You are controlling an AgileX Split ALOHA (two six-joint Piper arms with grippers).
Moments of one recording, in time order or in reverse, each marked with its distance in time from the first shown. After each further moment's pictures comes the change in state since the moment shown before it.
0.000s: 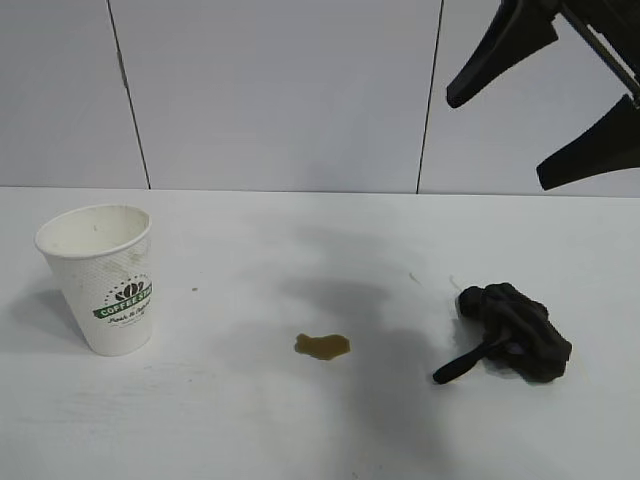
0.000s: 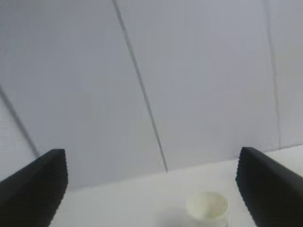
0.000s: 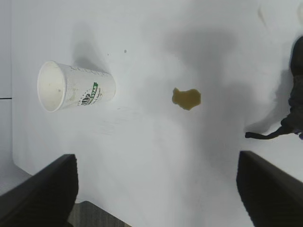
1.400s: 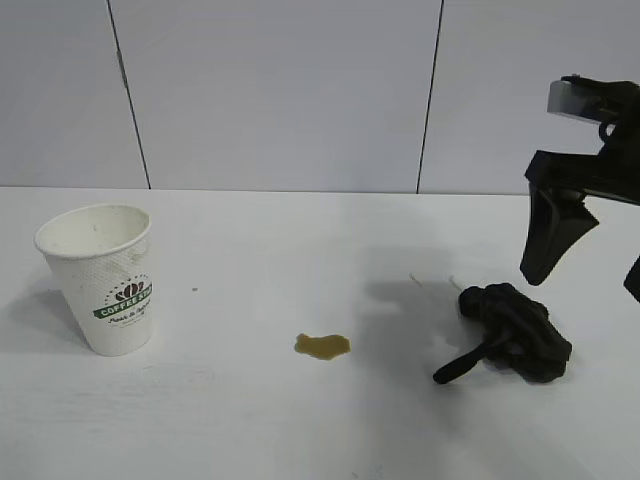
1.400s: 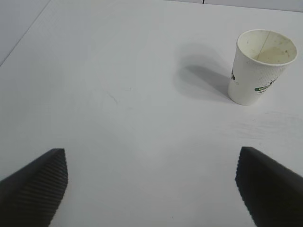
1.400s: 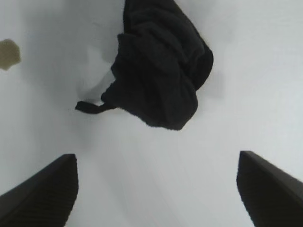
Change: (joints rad) left arm -0.293 0.001 0.330 0.300 0.117 -0.270; right arm 0.000 0.270 -0.053 -0.486 -0.014 0.115
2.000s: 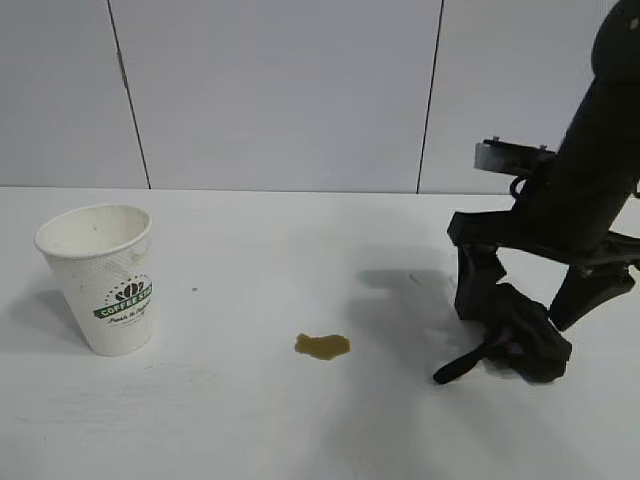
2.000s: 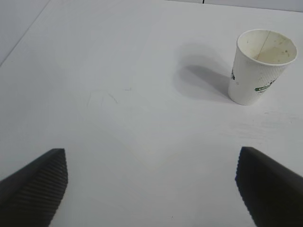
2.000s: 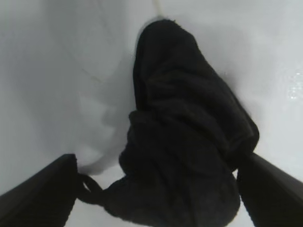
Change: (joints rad) left arm 0.000 0.000 0.000 0.000 0.000 0.000; right arm 0.111 0.219 -0.040 -0.067 -0.172 0.081
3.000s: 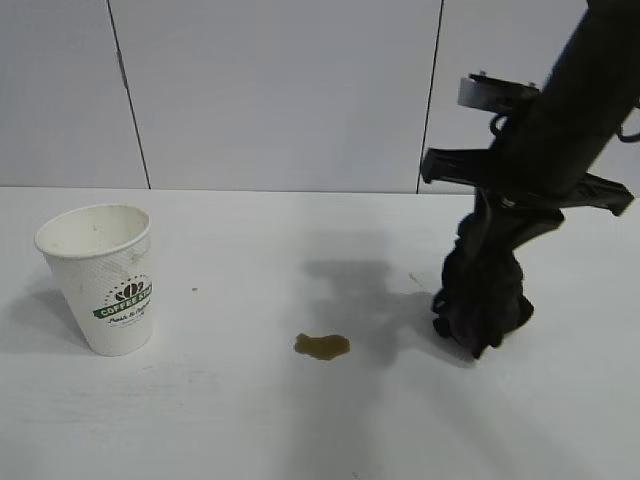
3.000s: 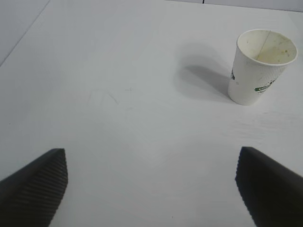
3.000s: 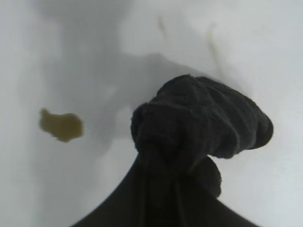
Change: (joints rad) left arm 0.000 0.000 0.000 0.000 0.000 0.000; right arm 0.154 -0.131 -0.101 0.056 0.009 0.060
